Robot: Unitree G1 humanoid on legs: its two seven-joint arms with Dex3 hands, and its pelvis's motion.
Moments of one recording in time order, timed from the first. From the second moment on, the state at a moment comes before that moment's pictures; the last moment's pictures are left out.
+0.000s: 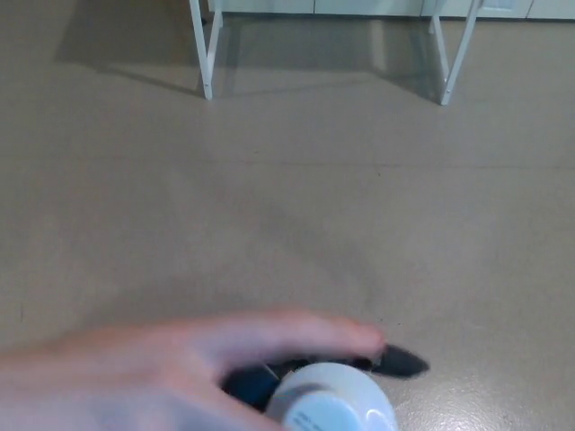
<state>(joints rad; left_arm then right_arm) 0.33 0.39 -0.41 -0.64 -0.01 0.03 -0.38 -0.08 -0.52 0.07 1.27 -0.21 -0.22 -0.05</state>
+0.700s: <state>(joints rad) 0.36 0.36 -0.40 -0.65 0.02 0.06 -0.33 -0.10 -0.52 0.07 1.28 -0.22 -0.21 -0.03</state>
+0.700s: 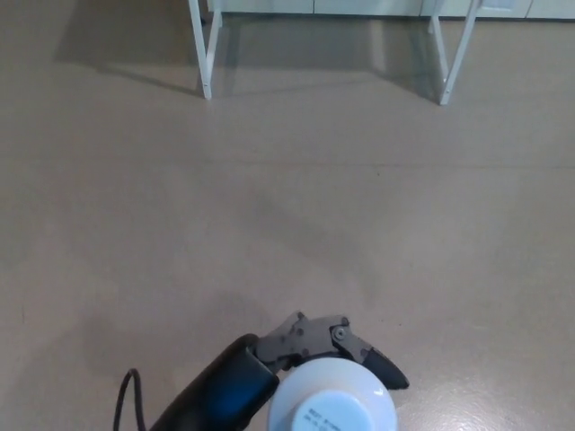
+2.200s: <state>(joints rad) 0.38 0.38 -0.41 -0.65 0.04 0.07 -0.33 -0.11 -0.52 0.10 1.29 -0.24 -0.18 0.00</state>
